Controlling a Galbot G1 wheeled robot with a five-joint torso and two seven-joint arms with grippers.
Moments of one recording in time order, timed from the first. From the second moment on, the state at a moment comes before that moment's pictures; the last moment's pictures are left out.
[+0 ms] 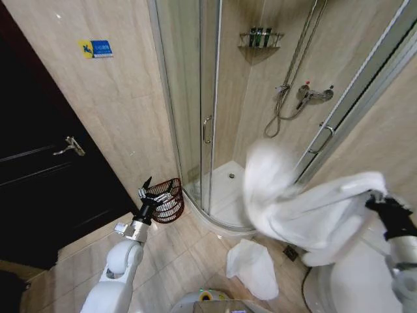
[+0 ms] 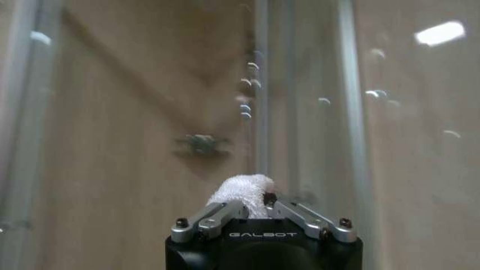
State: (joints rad) left arm 1.38 -1.31 -0.55 -1.97 -0.39 -0.20 0.25; right arm -1.55 1.30 1.46 2.40 0.76 -0.21 -0.23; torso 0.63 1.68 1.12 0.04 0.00
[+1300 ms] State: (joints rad) left arm 1.44 -1.39 -0.57 -2.08 -0.41 -0.15 0.17; right arm -1.63 1.29 1.44 2.50 0.92 -0.41 -0.18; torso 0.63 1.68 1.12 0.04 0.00
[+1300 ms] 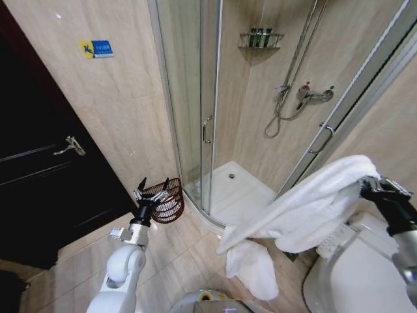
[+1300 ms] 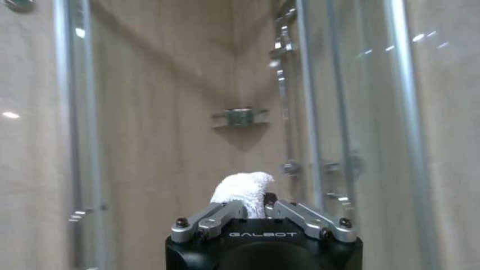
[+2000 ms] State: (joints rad) left arm 1.43 -1.37 -0.58 -2.04 -0.41 -0.17 0.17; right arm -1.67 1.16 1.46 2.50 1.04 -0.43 -0.28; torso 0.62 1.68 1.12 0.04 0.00
